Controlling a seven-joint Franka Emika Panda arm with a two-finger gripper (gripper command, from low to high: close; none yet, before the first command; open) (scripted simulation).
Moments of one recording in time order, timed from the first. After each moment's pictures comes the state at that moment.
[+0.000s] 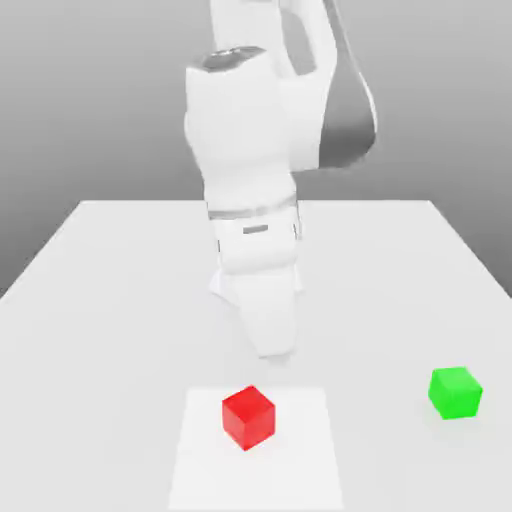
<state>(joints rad) 0.62 -0.12 -0.62 -2.67 0.14 2.68 -1.09</state>
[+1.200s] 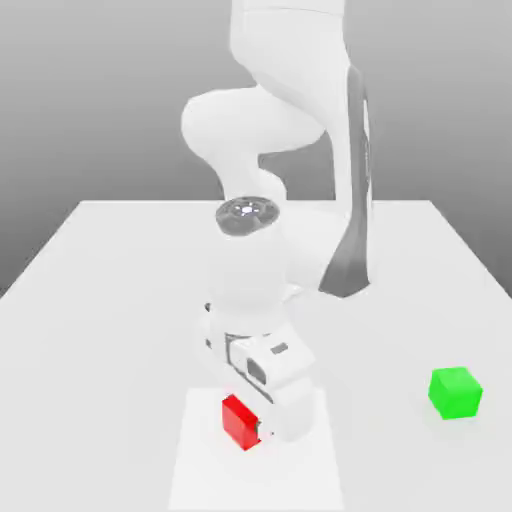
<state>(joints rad) 0.41 0.28 -0.32 -2.72 0.49 2.96 -1.83</state>
